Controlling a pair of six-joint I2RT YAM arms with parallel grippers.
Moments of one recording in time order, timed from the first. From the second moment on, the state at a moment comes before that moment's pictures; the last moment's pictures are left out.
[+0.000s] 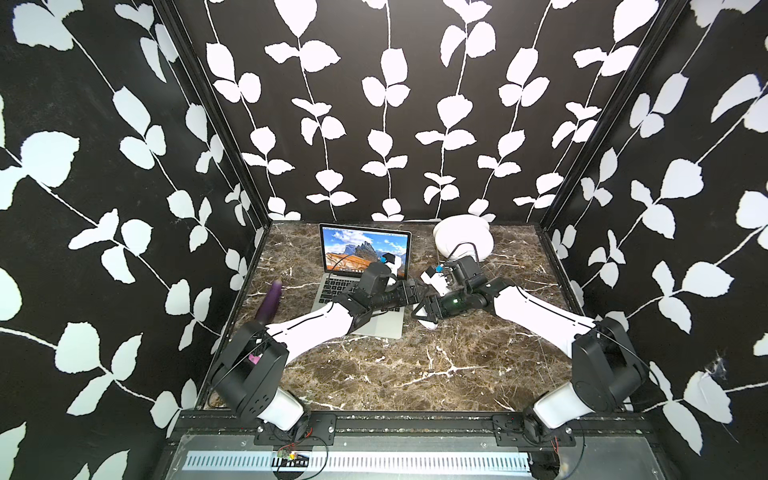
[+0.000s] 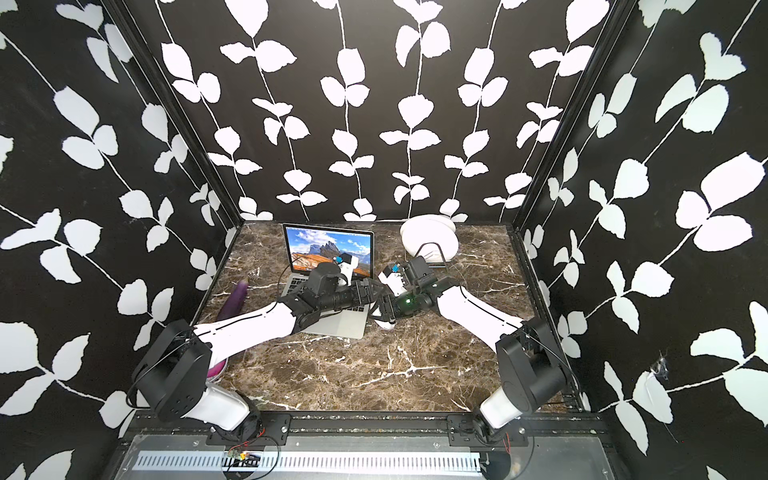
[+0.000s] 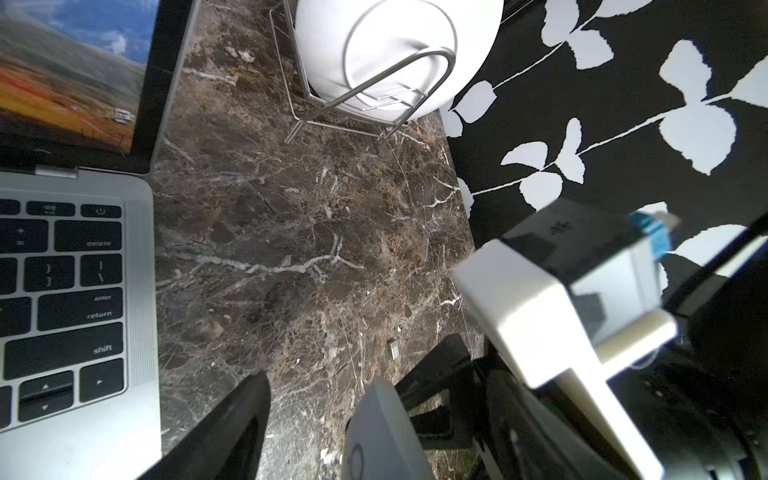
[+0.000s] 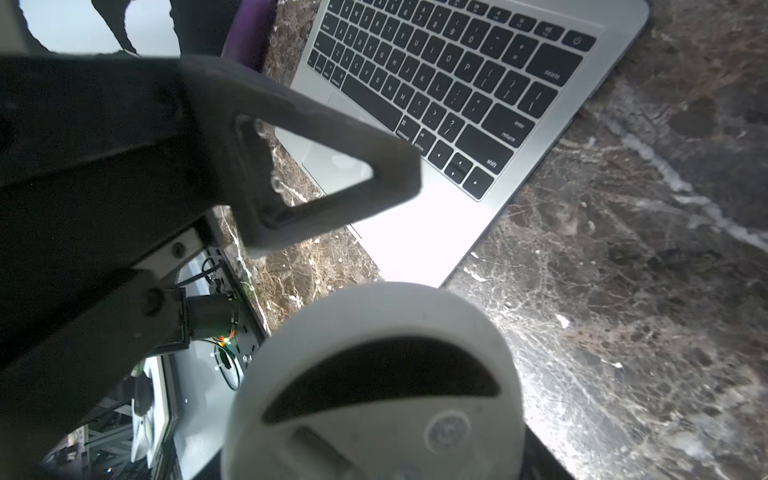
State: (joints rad) left arm -0.72 1.51 0.87 0.15 0.32 -0.84; right arm 0.58 1.55 1.05 -0.48 -0.68 0.28
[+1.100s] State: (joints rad) left arm -0.77 1.53 0.80 0.00 0.23 -0.82; right arm 0.28 1.82 0.82 0.30 -0.91 1.12
